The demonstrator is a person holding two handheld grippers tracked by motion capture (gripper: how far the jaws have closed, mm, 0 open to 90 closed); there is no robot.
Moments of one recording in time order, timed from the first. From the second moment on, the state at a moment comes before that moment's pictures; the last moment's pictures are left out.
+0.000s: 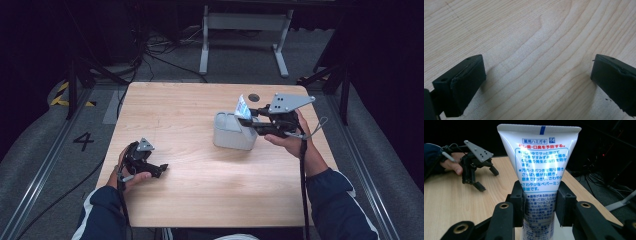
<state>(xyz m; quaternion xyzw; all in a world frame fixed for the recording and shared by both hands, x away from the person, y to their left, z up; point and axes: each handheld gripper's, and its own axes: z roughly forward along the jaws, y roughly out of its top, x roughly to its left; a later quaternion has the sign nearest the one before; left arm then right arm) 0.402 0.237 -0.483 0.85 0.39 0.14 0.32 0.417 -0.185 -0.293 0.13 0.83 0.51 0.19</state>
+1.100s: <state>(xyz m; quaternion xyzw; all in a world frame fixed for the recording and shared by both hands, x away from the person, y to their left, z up) 0.402 0.237 -0.483 0.85 0.39 0.14 0.32 0.461 -0.164 -0.301 0.17 0.83 0.50 0.20</state>
